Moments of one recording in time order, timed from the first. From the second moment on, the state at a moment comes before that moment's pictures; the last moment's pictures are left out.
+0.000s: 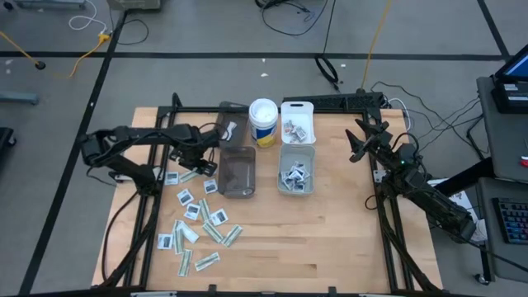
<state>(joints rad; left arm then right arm) 0.47 1.44 0.76 -1.01 0.11 -0.69 -0.74 0.01 0.01 0.25 -0.03 0.01</state>
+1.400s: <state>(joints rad) 0.48 1.44 0.77 -1.00 0.15 -0.79 -0.74 0.01 0.01 0.25 -0.03 0.01</state>
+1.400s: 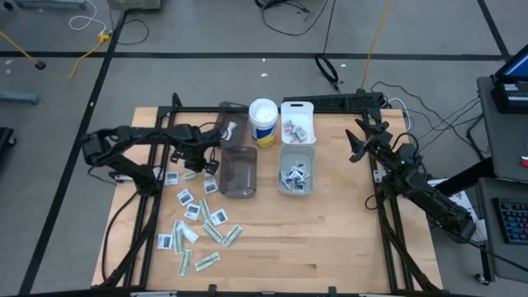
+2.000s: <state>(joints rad) 0.48 1.30 0.96 -1.29 0.19 -0.79 -0.74 0.01 0.01 0.25 -0.03 0.01</state>
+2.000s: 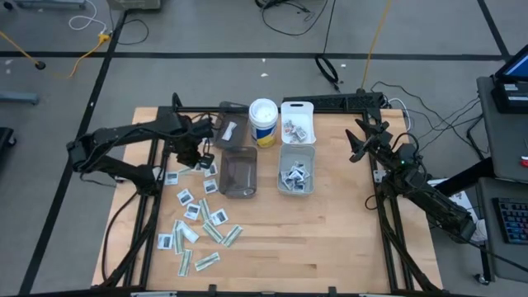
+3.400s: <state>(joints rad) 0.79 2.05 1.92 -1.46 0.18 -0.49 -0.74 0.01 0.01 0.25 -0.03 0.01</state>
